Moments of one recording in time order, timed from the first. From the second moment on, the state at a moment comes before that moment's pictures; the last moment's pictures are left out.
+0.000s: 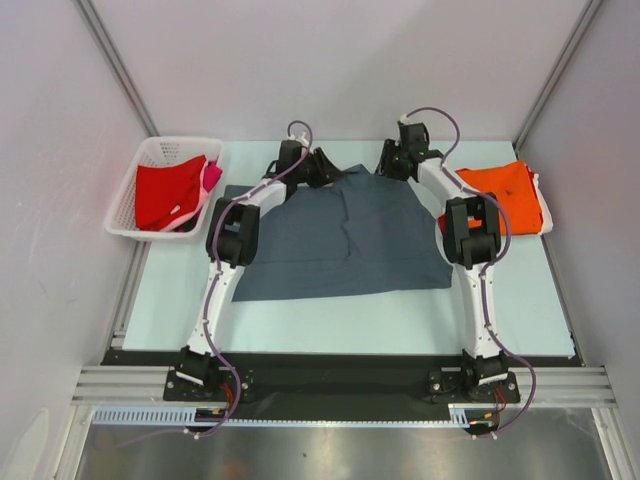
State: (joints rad) left arm -0.32 2.67 2.13 0.08 0.48 -0.75; right arm 0.21 2.43 2.07 -0.35 -0.13 0.41
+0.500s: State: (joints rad) left arm -0.32 2.66 2.13 0.10 0.48 -0.72; right arm 0.25 2.59 2.28 -0.38 -0.03 0.19
